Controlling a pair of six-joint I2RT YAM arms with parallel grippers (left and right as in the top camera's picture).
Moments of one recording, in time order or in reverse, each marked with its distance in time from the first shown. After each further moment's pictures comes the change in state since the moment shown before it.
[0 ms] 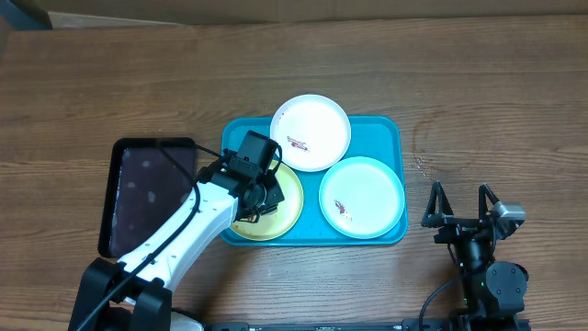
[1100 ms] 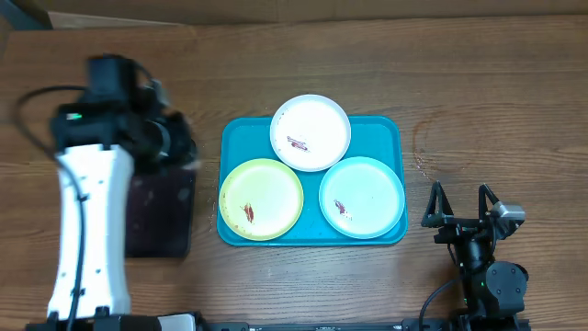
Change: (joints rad) left arm 0.470 -0.016 0.560 -0.574 0.253 0.540; right arm 0.000 0.000 0.000 0.000 0.000 0.000
